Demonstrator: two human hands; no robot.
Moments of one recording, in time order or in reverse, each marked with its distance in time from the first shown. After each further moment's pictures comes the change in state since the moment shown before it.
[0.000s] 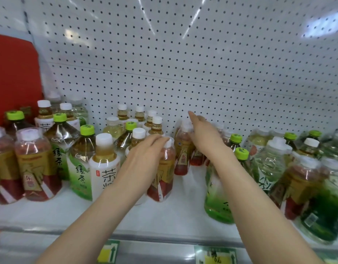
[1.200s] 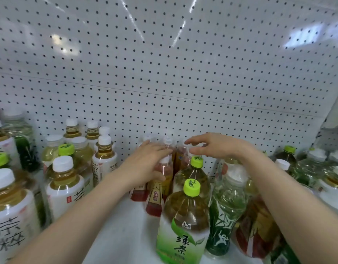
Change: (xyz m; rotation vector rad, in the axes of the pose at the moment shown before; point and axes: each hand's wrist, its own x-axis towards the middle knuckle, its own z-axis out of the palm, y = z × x) left_hand 0.128 0.046 0.106 -0.014 -0.420 0.206; right_hand 0.032 0.148 -0.082 0.091 -0.483 -0.090
